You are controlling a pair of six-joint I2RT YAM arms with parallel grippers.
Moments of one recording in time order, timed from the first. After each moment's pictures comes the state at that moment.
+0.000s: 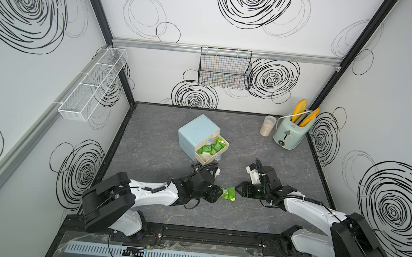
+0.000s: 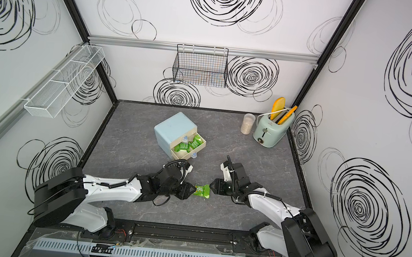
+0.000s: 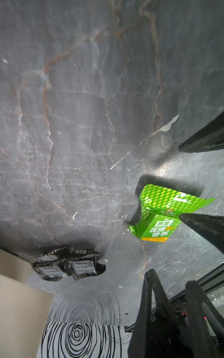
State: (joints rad) left arm -0.96 1.45 0.59 0.12 0.08 -0.66; right arm 0.54 1.21 0.42 -0.14 -0.37 0.55
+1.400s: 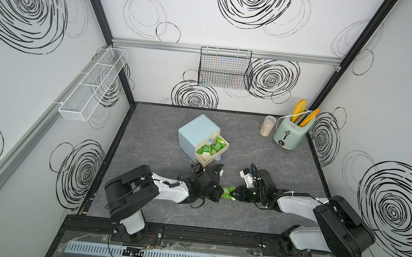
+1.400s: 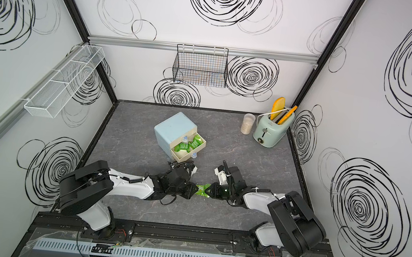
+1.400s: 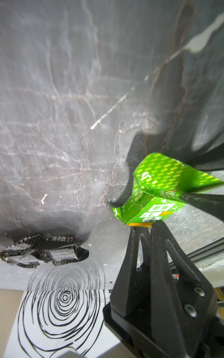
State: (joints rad) left arm -0.96 1.64 0.64 0.21 0.08 -0.69; right arm 0.57 1.38 0.34 0.14 -0.55 0.65
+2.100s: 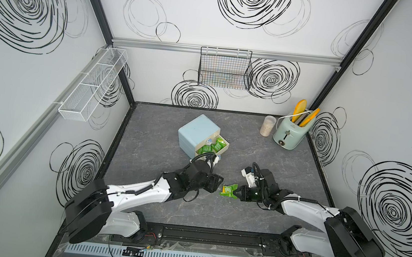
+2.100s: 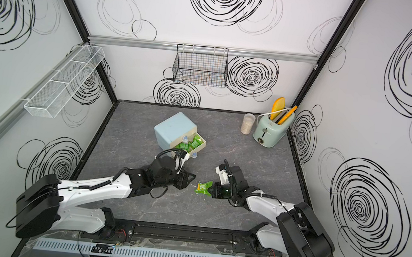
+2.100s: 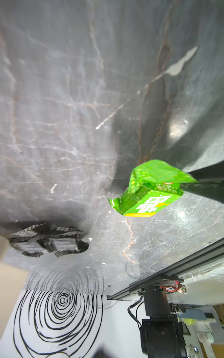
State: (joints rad) left arm -0.89 1.25 0.68 -0.03 0.02 -0.56; right arm 0.58 1.25 0.36 0.02 -0.48 0.58
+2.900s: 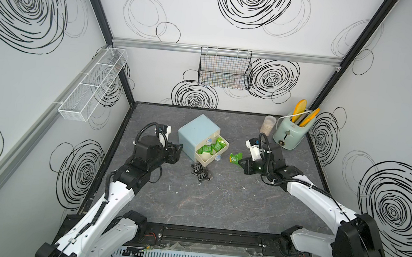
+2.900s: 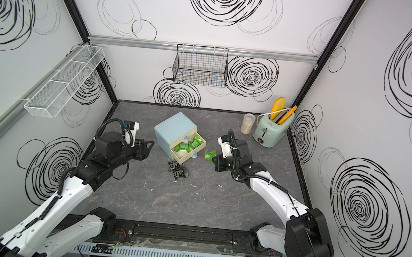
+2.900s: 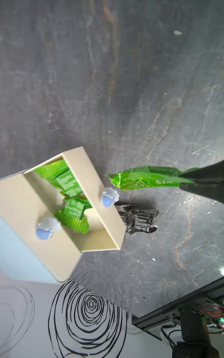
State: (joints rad) left arm -0.26 0.86 0.75 -0.34 0.13 -0.30; right arm 0.48 1.26 0.80 -0.26 -0.36 0.28
